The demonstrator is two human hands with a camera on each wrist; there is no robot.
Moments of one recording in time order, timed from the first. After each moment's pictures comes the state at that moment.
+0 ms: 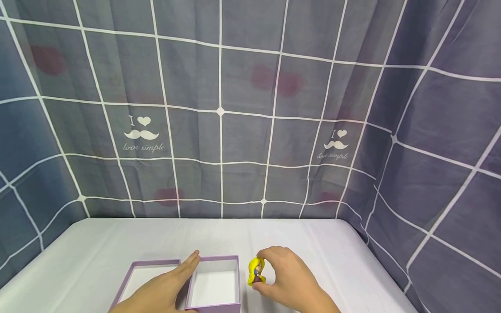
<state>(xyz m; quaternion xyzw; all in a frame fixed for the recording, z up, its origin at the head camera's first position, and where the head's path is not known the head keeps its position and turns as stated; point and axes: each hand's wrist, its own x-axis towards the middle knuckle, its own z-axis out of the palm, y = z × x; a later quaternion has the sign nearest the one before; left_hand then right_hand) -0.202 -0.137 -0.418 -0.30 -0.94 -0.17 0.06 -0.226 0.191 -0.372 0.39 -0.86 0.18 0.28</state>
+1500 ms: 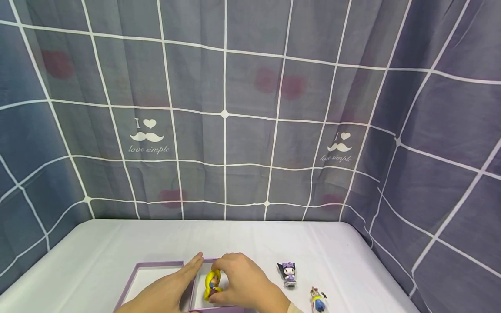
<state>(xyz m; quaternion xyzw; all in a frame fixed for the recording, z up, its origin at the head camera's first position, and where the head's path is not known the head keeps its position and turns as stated) -0.202 -0.137 -0.418 -0.27 -0.94 -0.18 0.06 -0.245 0.096 -0.394 0.49 -0.83 0.19 0.17</state>
